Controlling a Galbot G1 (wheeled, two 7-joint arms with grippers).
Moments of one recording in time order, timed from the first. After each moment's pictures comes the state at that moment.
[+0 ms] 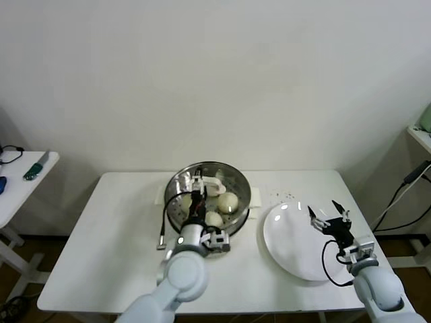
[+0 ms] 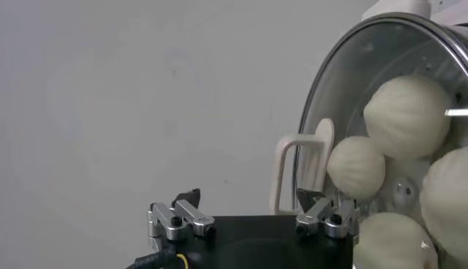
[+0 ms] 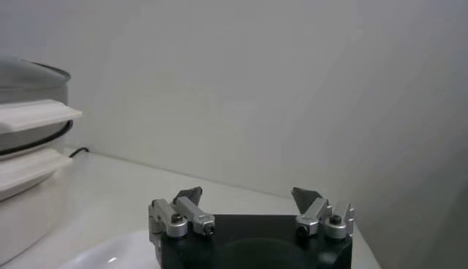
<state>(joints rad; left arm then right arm) 0.95 -1.26 0.16 -1.94 1.31 0.74 0.26 -1.27 1.04 0.56 1.67 0.33 -0.09 -0.10</state>
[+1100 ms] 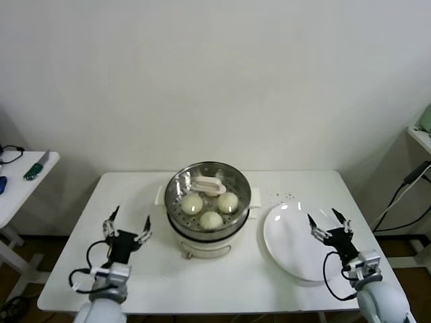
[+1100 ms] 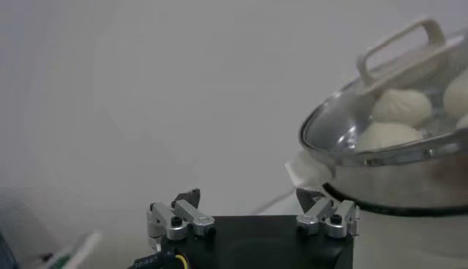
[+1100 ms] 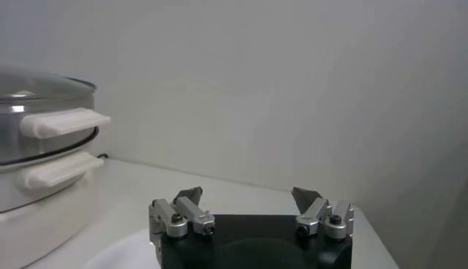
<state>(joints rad) 1.51 -1.29 -0.50 -2.07 0.24 0.24 -0.13 -1.38 1.10 0.63 1.72 0.33 -0.04 -0.16</state>
